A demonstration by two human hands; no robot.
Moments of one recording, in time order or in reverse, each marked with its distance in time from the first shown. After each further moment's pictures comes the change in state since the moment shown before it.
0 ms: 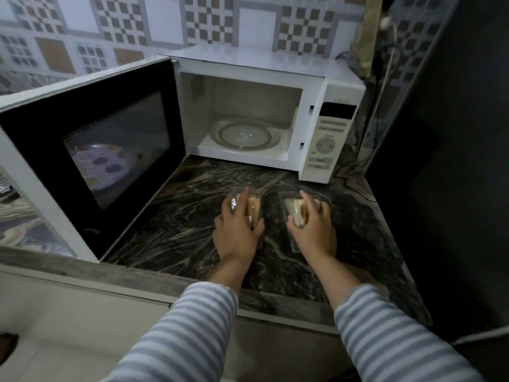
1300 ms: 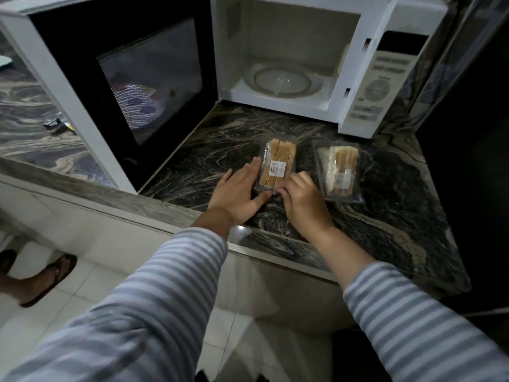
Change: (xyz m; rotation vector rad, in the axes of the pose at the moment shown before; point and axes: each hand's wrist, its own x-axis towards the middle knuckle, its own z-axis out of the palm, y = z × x) left_hand -0.003 -0.075 -0.030 0.307 -0.293 0.344; right_hand -0.048 -0.021 0.039 0.113 -0.108 -0.791
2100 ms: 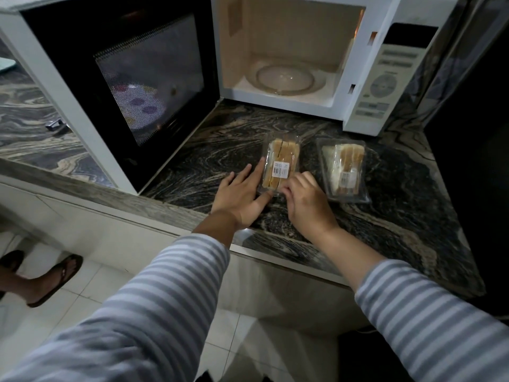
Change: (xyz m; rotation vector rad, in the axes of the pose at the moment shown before) left_hand -0.002 0.003 0.004 -0.023 -0.036 -0.060; right_hand -0.001 0.001 0.005 -0.005 0.004 0.018
